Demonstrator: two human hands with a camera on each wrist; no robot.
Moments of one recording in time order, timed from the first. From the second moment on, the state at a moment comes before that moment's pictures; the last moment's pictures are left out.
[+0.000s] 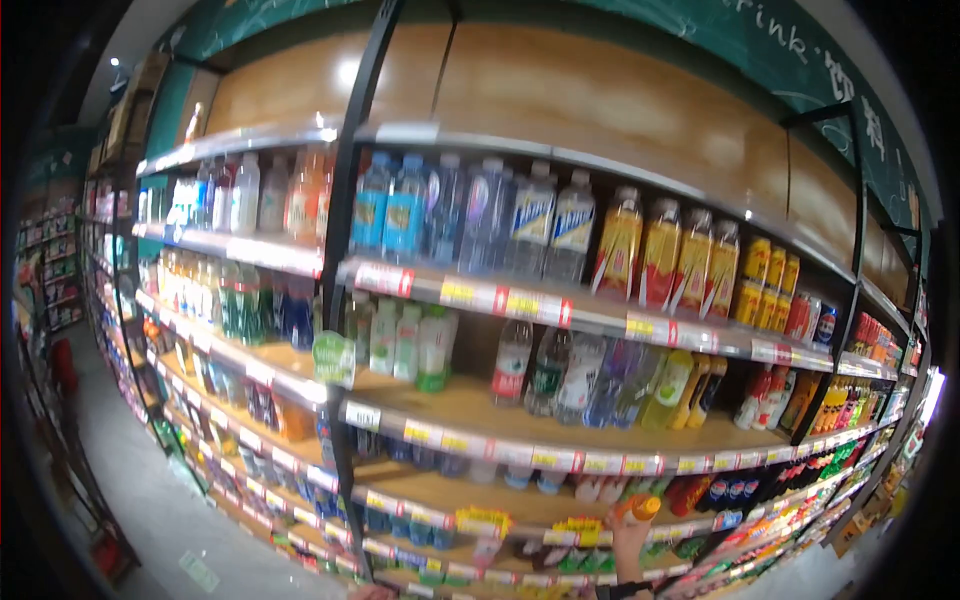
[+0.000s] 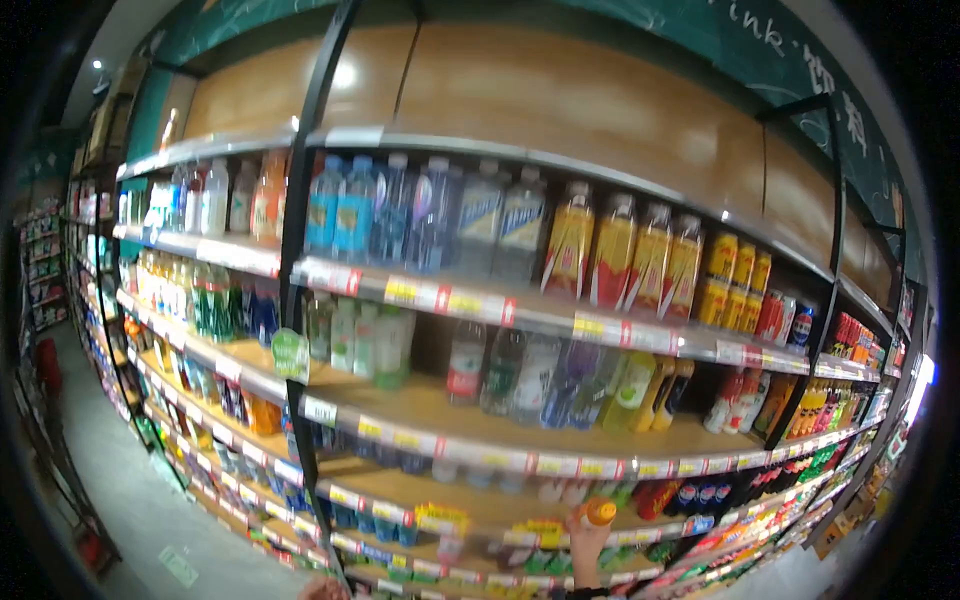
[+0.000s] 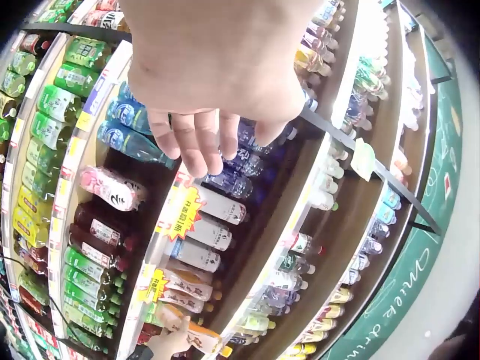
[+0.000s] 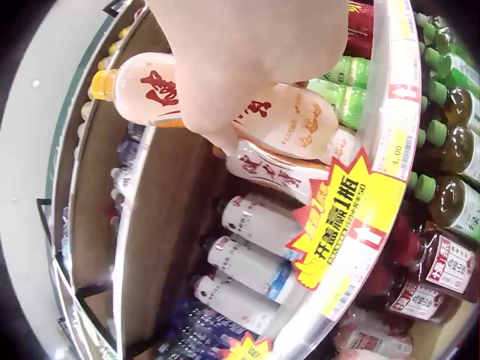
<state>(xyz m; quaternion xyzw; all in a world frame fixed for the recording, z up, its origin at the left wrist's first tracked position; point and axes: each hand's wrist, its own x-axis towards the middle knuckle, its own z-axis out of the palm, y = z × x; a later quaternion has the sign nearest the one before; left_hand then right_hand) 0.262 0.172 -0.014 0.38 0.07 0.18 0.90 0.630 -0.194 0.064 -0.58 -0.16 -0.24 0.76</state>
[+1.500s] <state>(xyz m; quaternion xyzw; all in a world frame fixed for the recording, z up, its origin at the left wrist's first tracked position) 0.021 0.043 0.059 0.43 -0.09 -0.18 0.88 0.102 -0.181 0.065 -0.28 -0.02 0.39 0.88</state>
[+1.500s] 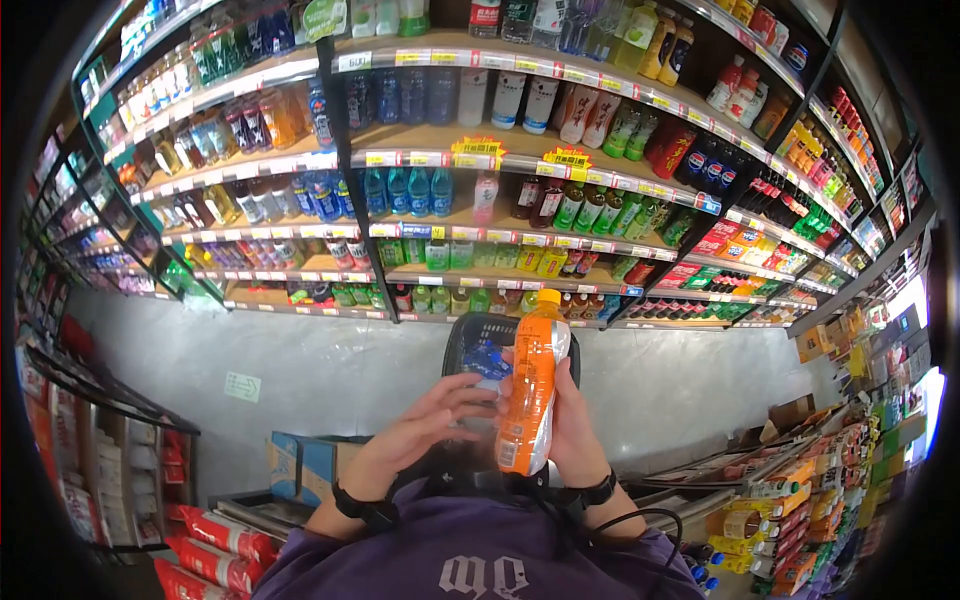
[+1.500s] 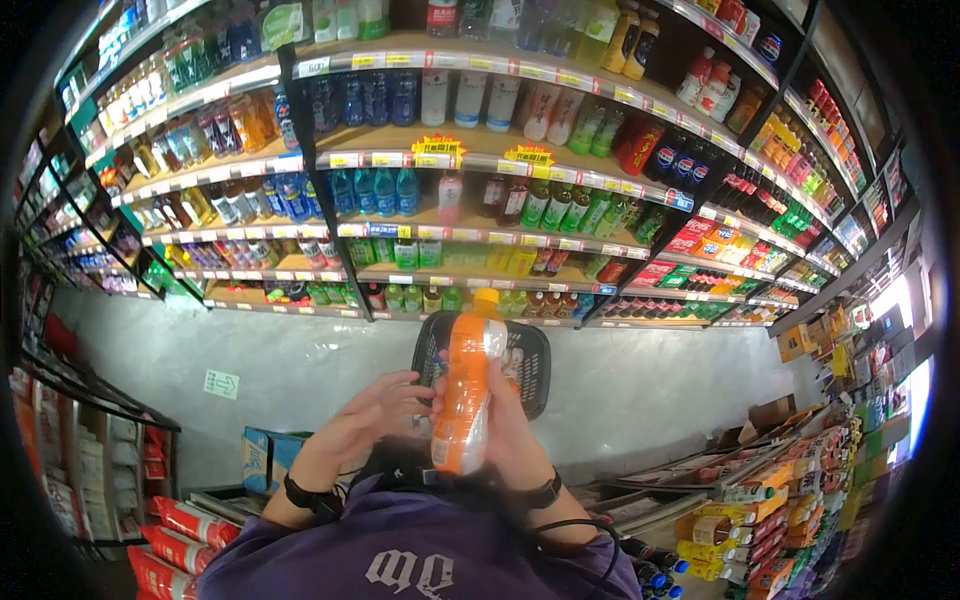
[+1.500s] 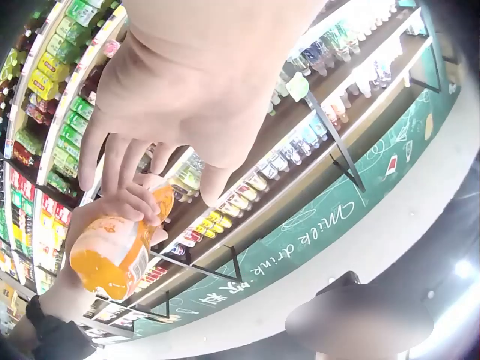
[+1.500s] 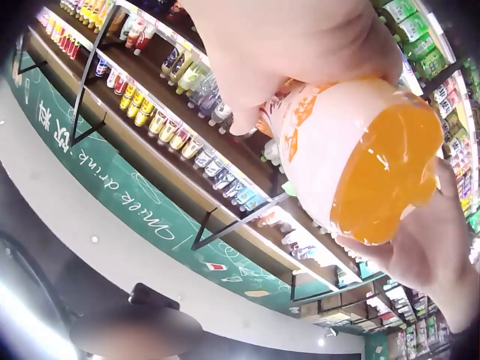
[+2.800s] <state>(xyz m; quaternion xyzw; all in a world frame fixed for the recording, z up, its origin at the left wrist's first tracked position) -0.004 0.054 0.062 0.69 -0.18 -0.25 0.65 0.108 -0.180 0.074 -0.34 -0.08 0.23 0.91</state>
